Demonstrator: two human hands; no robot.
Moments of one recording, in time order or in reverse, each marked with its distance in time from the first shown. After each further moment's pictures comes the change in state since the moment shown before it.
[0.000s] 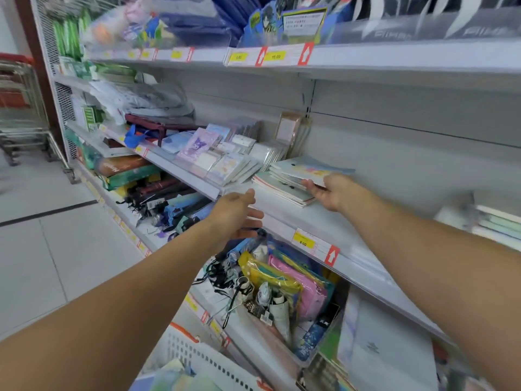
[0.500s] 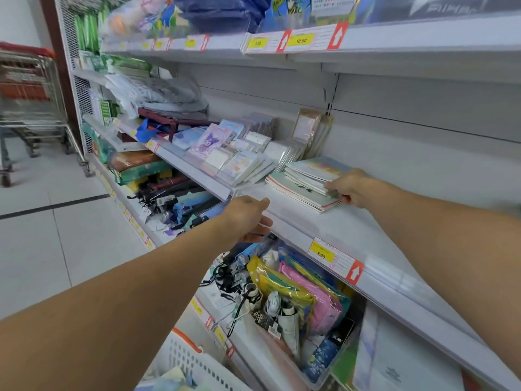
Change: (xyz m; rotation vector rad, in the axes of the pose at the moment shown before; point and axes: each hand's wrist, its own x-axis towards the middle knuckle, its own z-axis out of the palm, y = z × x) left_hand 0.047 -0.012 -0.003 0.112 0.000 -0.035; right_hand 0.082 -0.001 0.006 -0.857 -0.001 -0.162
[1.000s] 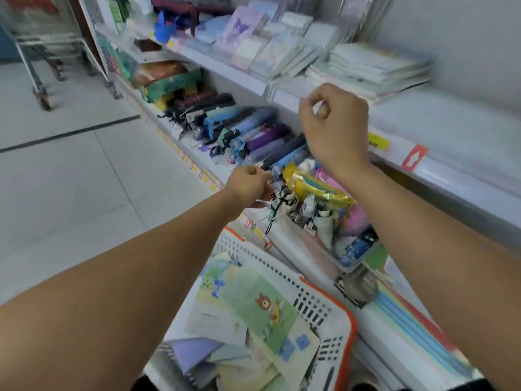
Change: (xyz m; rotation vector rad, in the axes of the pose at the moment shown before) left_hand -0.041 -0.142 -0.034 0.104 0.112 -0.137; right_hand -0.170 0.050 0.118 -0.059 0.366 -0.843
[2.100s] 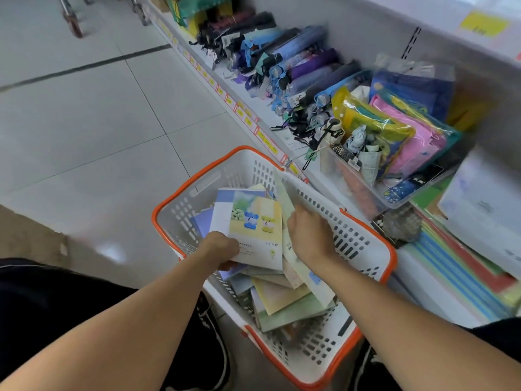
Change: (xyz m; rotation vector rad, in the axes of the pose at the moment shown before) left_hand -0.104 -0.274 -0.049 0.166 0.173 -0.645; right_hand -0.304 0.018 0.058 -0.387 -0.865 0.162
